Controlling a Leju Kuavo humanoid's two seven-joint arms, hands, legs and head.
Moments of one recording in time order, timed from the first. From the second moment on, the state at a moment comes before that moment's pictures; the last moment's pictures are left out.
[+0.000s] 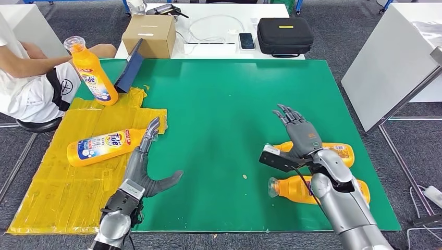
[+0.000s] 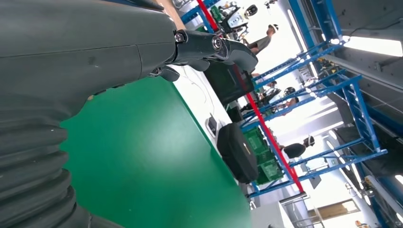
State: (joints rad) left arm -0.02 -0.13 -0.22 -1.54 -0.44 0.12 -0.59; right arm -0.41 -0.21 0.32 -1.19 0.94 -0.07 -0.21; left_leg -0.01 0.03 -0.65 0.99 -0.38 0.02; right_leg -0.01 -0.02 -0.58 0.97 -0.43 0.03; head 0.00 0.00
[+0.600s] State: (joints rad) left arm -0.05 -0.14 -0.23 -1.53 -0.43 0.13 -0.59; right arm -0.40 -0.32 0.33 -1.11 0.89 -0.02 -0.22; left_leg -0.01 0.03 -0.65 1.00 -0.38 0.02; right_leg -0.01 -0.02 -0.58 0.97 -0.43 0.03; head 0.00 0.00
